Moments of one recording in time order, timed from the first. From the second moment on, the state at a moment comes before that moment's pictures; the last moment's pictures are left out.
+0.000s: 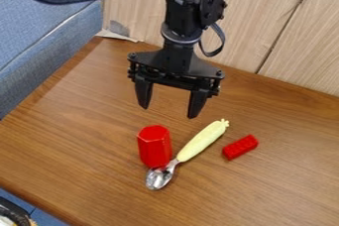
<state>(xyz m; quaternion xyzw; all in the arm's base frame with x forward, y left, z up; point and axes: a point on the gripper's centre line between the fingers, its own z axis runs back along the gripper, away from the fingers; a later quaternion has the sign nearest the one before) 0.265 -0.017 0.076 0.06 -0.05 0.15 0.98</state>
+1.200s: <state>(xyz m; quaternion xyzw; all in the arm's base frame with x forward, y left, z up) 0.239 0.013 -0.002 0.11 0.09 0.19 0.97</state>
